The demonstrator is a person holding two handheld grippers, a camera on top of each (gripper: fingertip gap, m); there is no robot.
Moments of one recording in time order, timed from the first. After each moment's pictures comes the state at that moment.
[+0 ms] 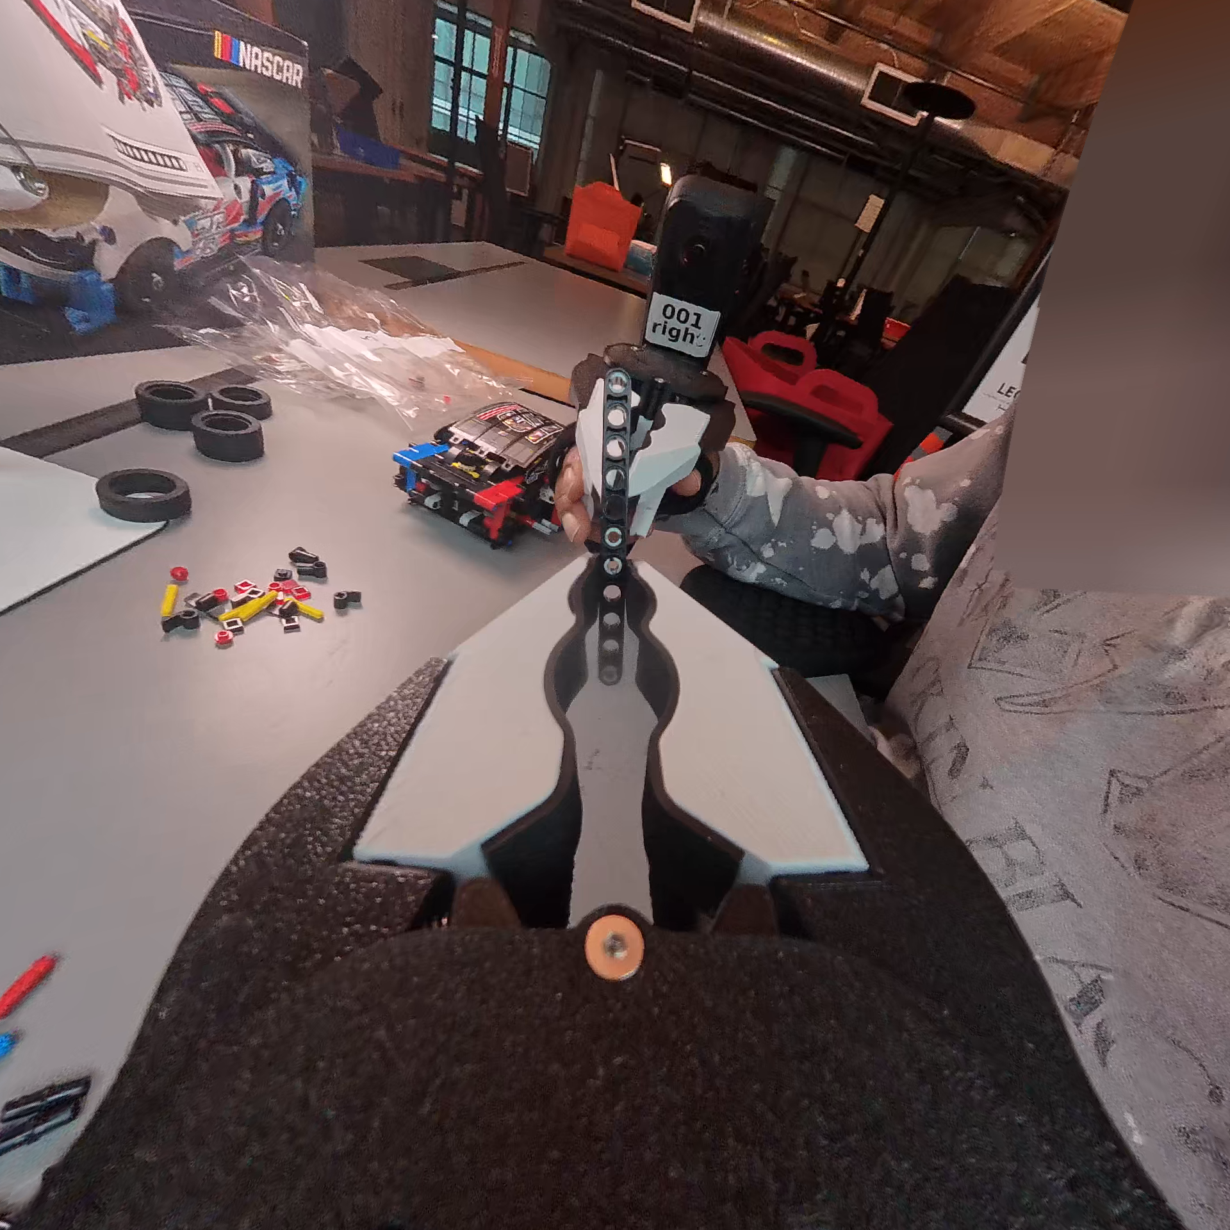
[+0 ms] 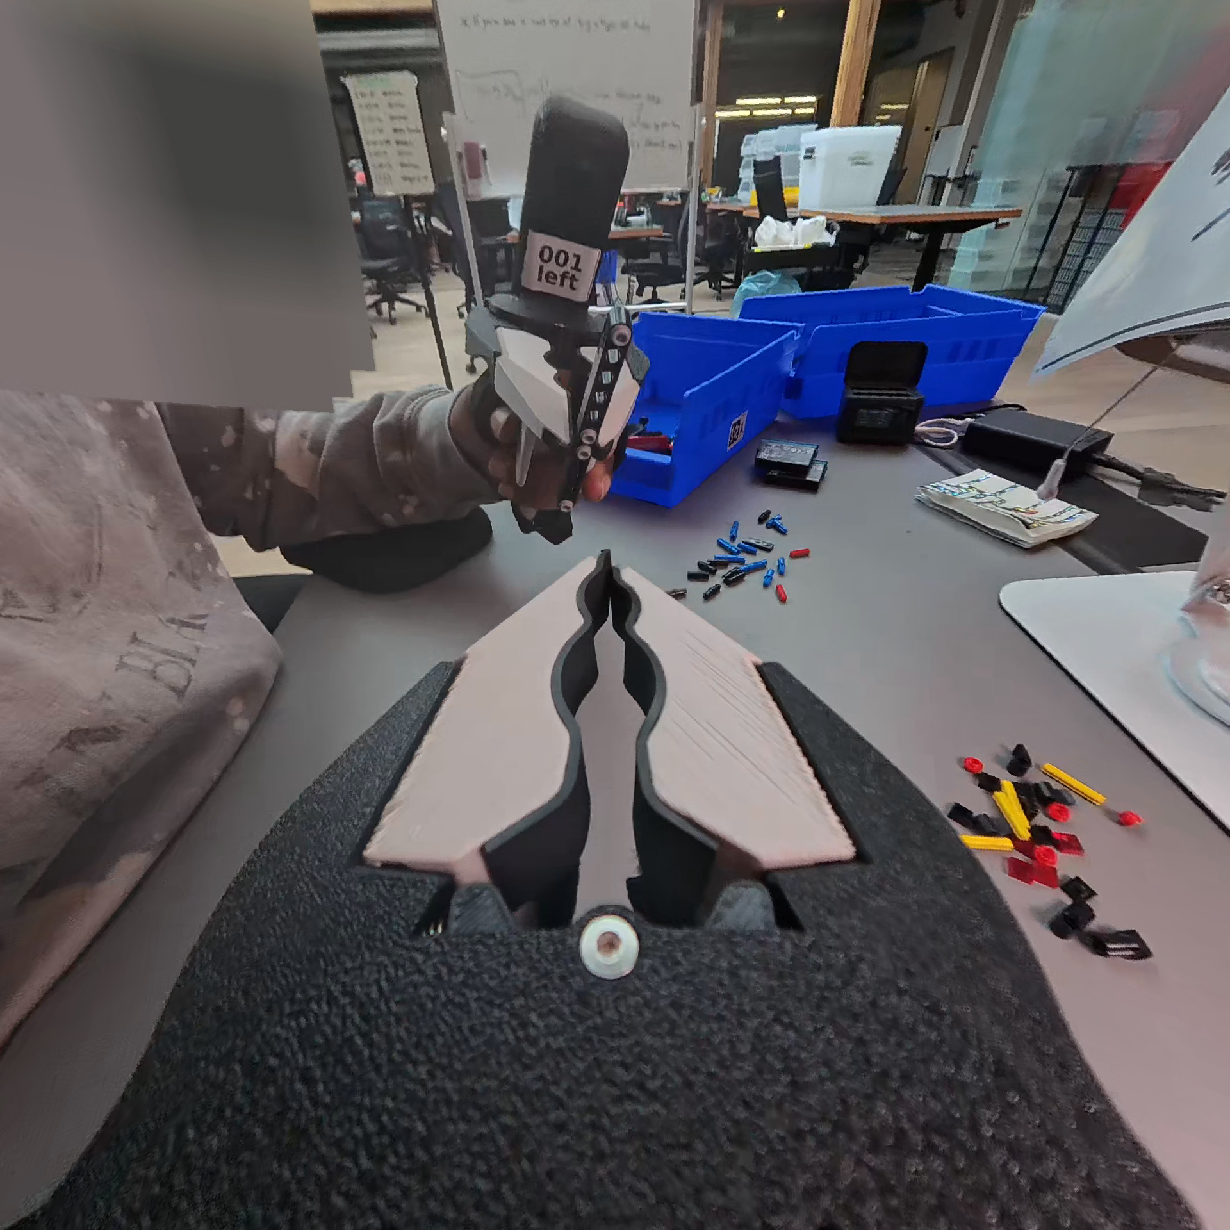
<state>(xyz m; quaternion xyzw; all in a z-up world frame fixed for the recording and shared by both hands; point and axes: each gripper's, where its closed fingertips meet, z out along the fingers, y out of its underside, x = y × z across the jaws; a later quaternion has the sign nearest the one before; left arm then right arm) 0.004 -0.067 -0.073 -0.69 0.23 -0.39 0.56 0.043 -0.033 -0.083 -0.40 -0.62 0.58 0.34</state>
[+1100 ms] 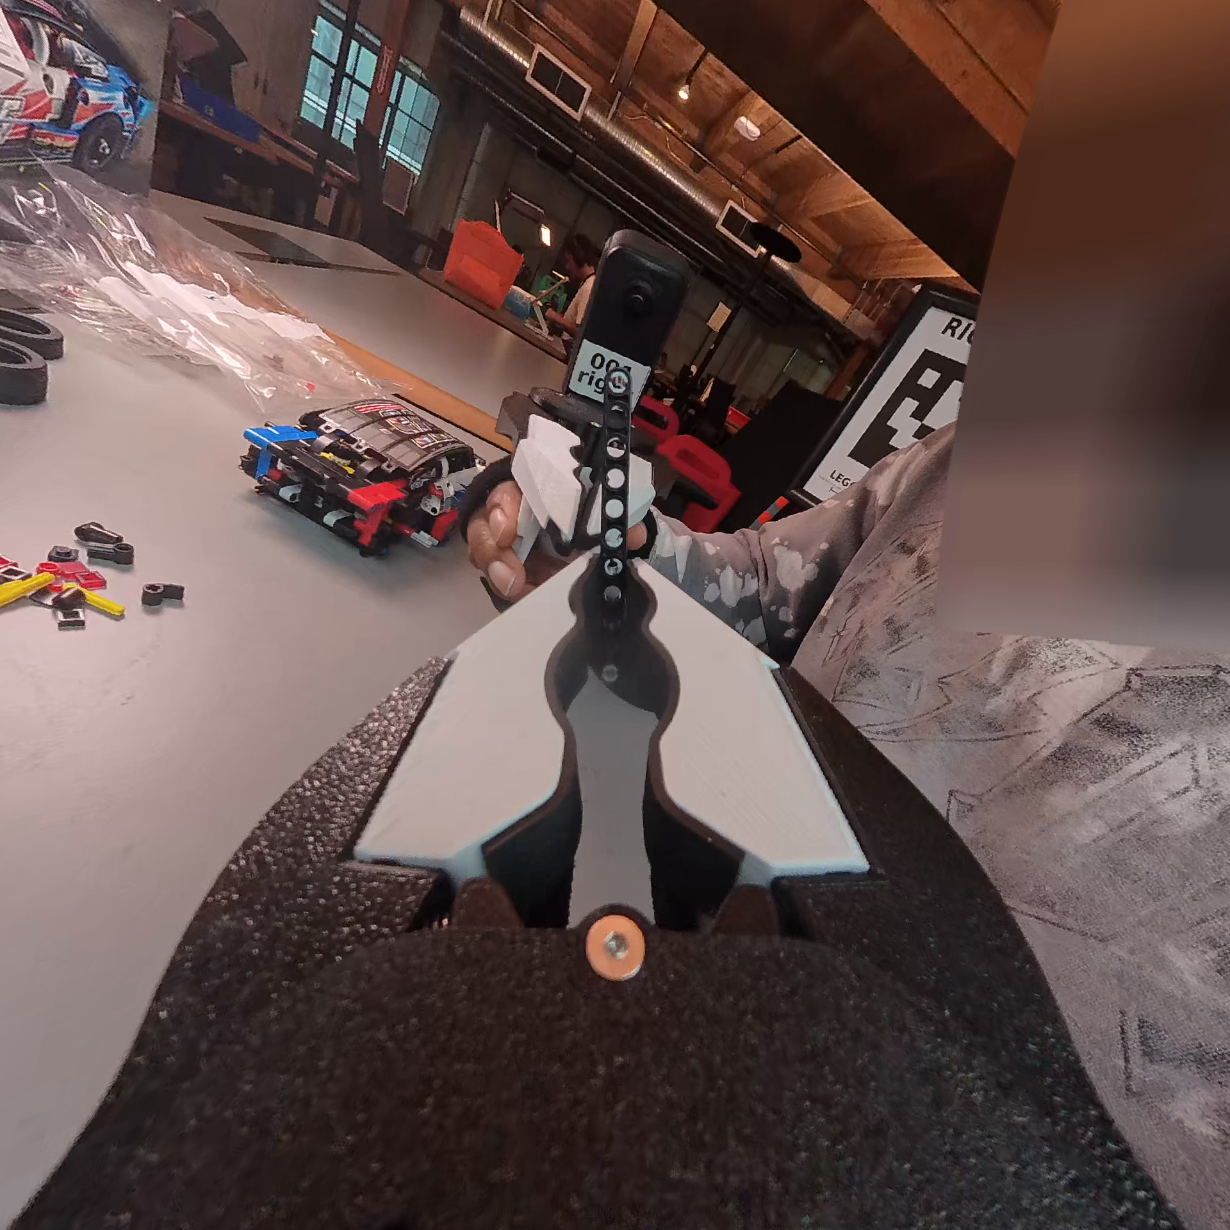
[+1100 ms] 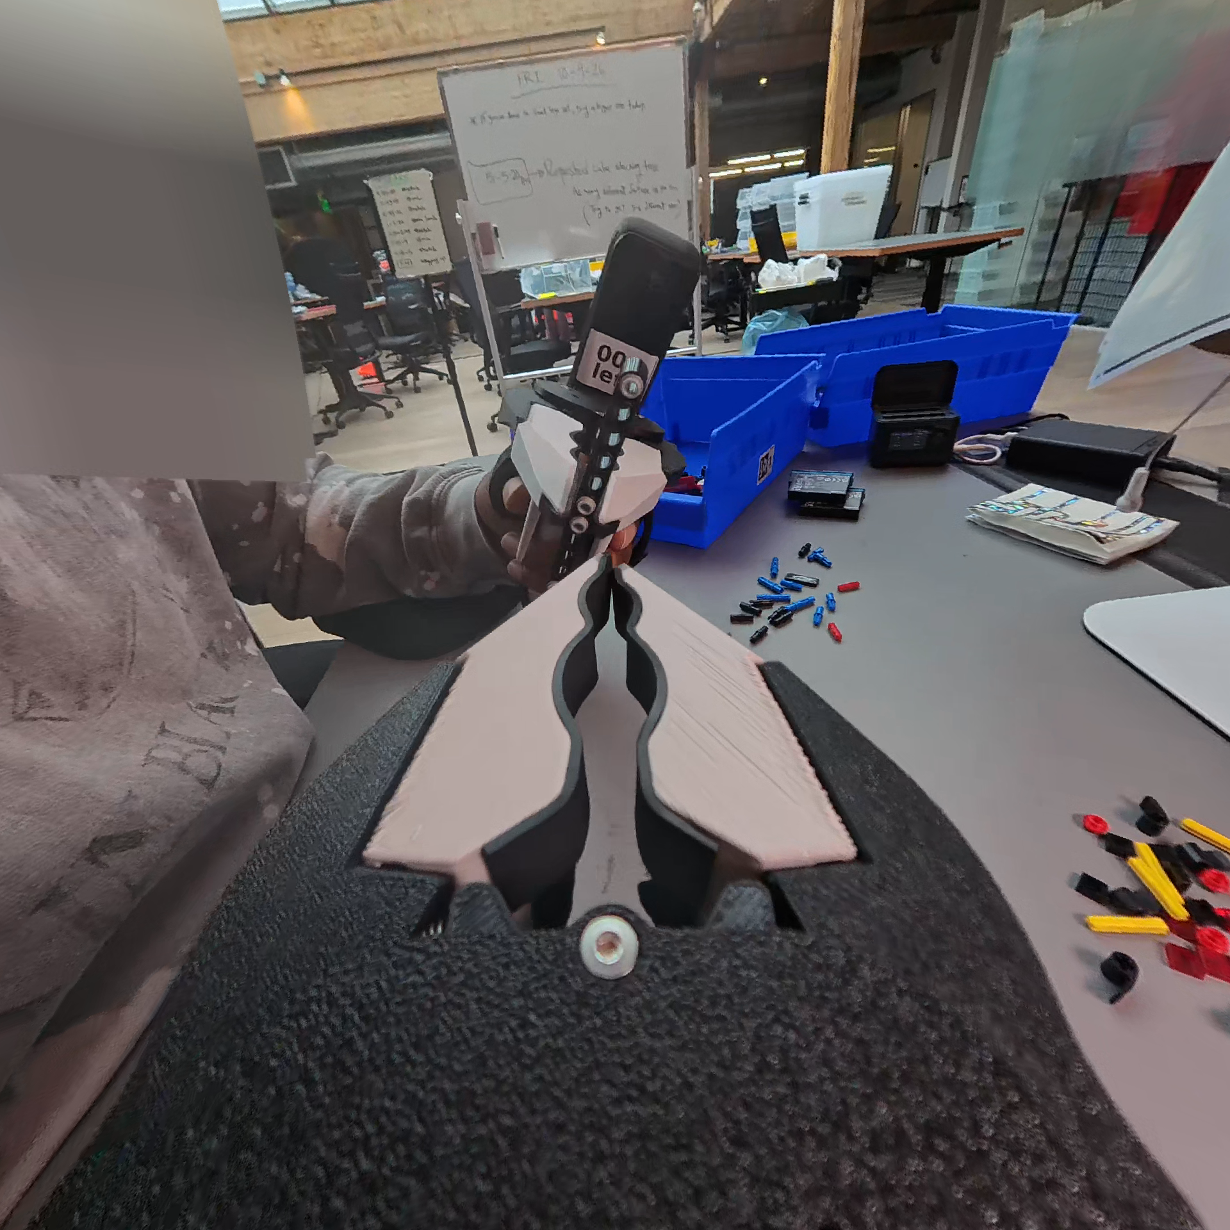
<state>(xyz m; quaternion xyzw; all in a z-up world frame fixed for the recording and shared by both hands) 0.023 -0.073 -0.072 -0.65 0.20 -0.53 0.51 0.026 -0.059 -0.078 -0.41 -0.59 0.62 0.33</state>
